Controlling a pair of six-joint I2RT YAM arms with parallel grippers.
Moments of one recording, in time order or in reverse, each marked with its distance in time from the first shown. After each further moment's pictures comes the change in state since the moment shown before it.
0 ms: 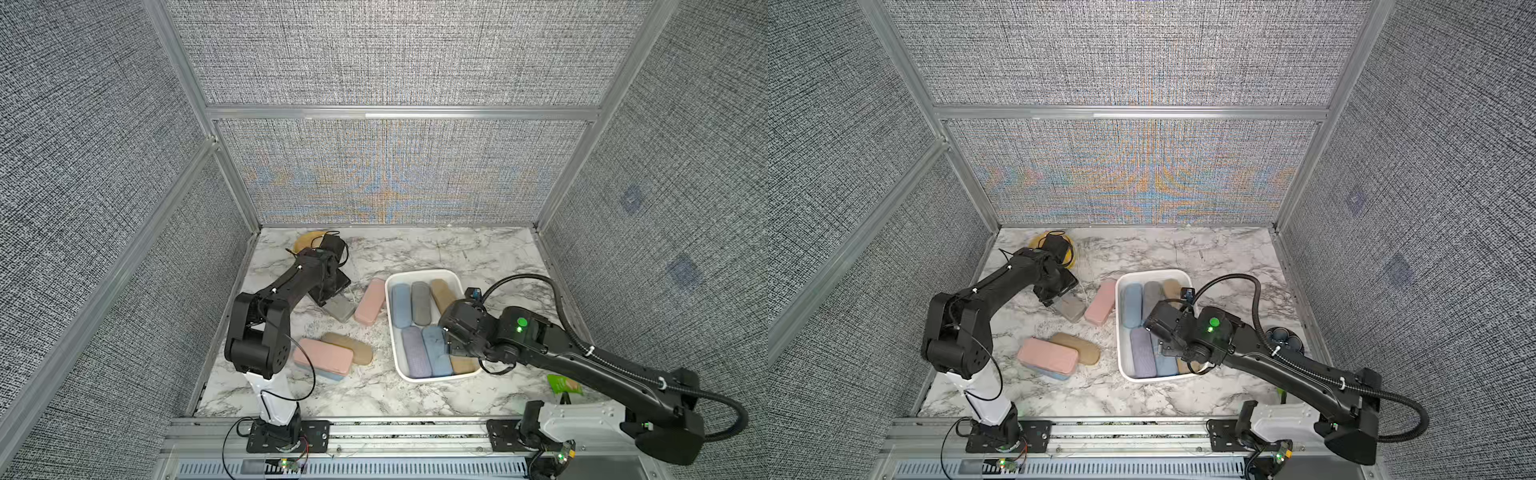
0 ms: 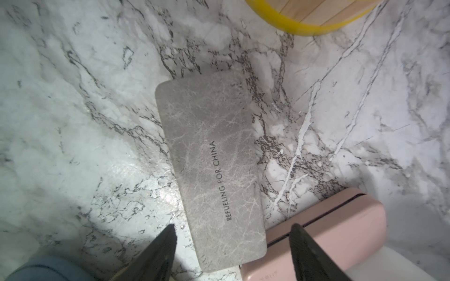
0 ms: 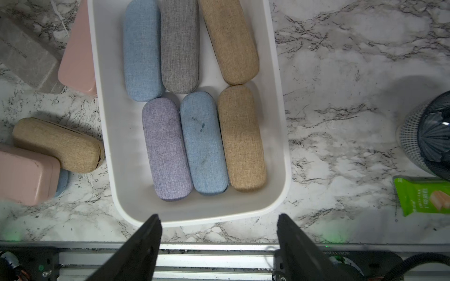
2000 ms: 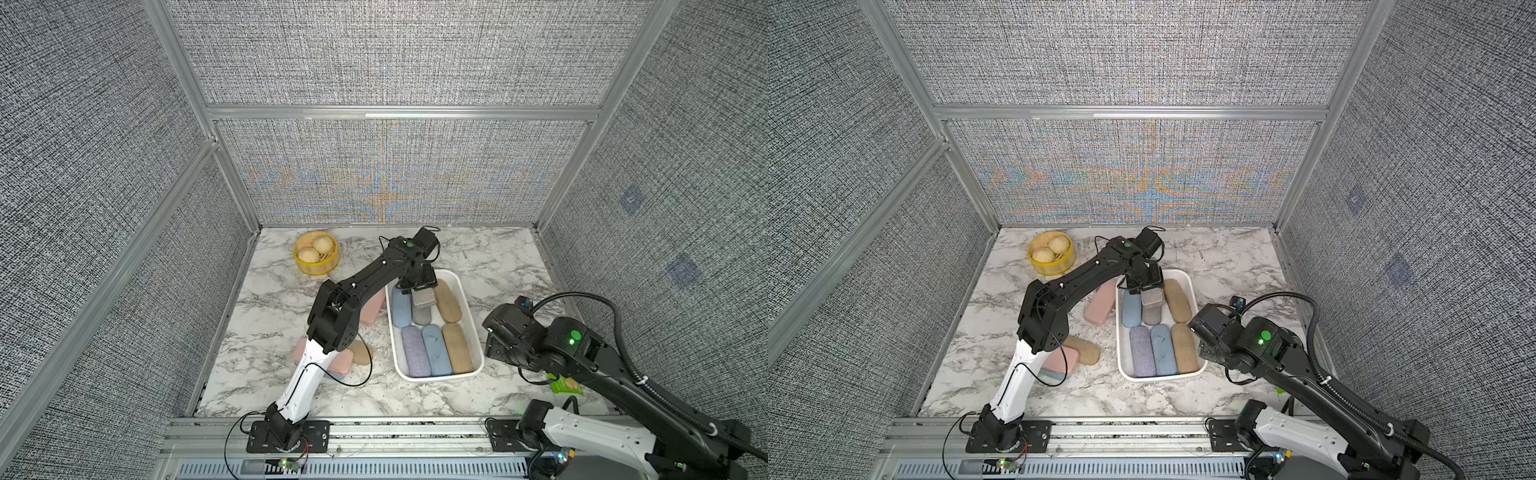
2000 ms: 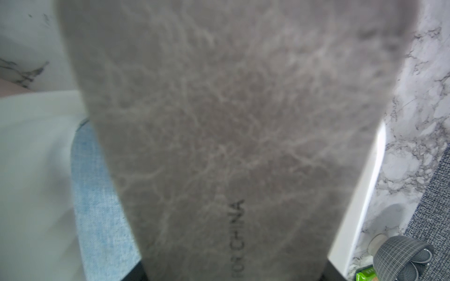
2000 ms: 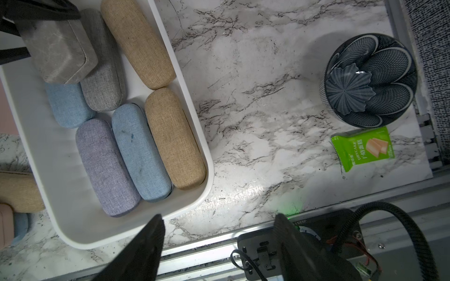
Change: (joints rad) left arm -0.465 0.513 0.783 -0.152 0.240 0.113; right arm -0.200 -0.247 -0.123 -0.150 -0.003 0.046
